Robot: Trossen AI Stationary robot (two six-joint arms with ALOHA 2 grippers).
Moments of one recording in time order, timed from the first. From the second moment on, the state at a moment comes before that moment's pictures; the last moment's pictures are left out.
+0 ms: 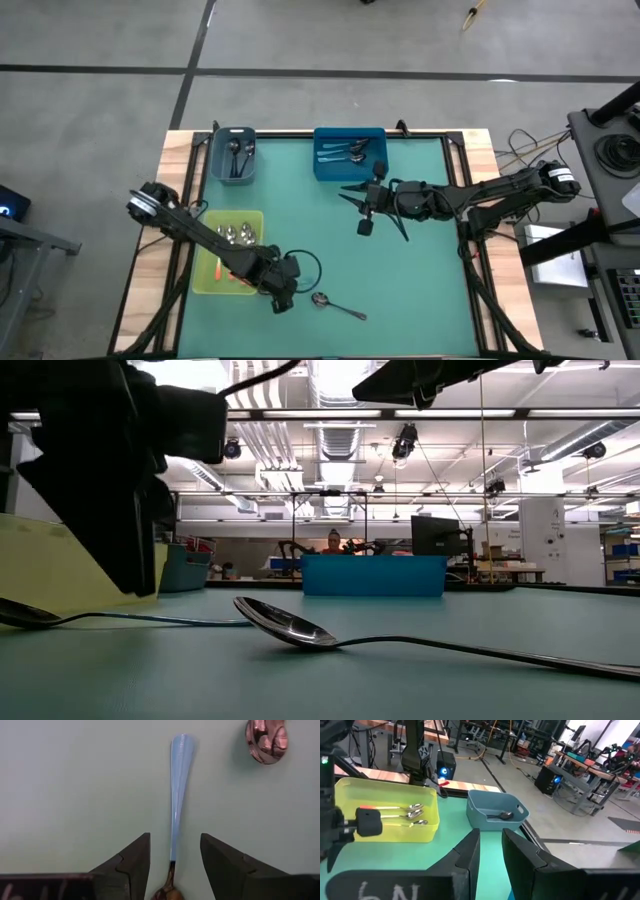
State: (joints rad) left arm -0.50 1.77 1.05 -0.51 -0.15 -0.83; right arm 0.09 1.29 0.84 0.29 0.39 -0.21
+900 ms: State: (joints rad) left arm -0.50 1.93 1.23 -0.68 -0.17 -0.83; right arm 0.09 1.29 0.84 0.27 0.39 -0.19
